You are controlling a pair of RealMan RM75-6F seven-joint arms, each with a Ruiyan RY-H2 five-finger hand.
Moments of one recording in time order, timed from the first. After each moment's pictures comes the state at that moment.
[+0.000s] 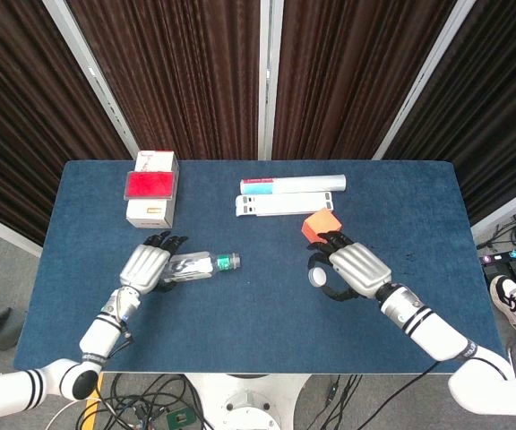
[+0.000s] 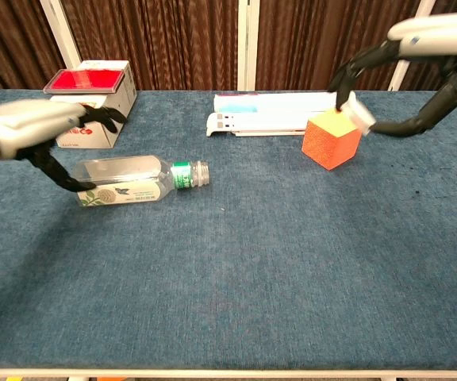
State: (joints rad) left arm -0.62 -1.52 -0.10 -1.50 1.16 1.04 0.35; right arm 0.74 -1.08 0.11 -1.81 -1.38 0.78 0.06
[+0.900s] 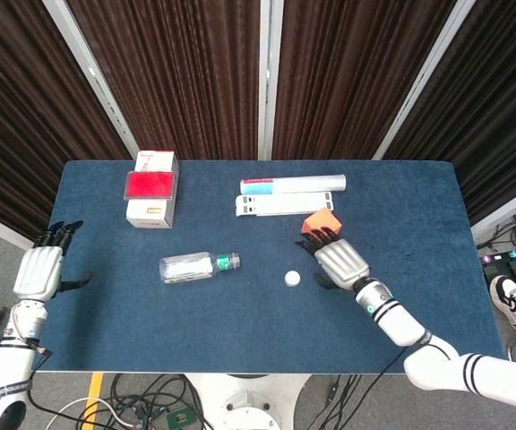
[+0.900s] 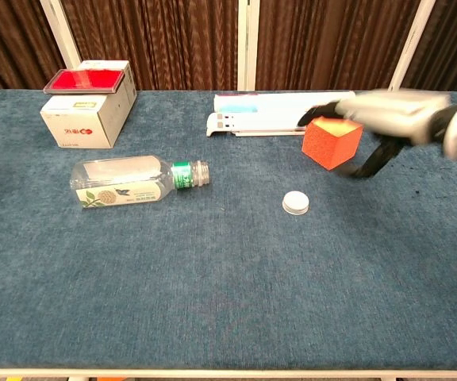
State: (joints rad) left arm -0.35 -1.28 -0.09 -1.48 1.26 1.31 -0.03; right arm 0.75 -1.38 0.08 -1.50 -1.28 0.88 -0.17
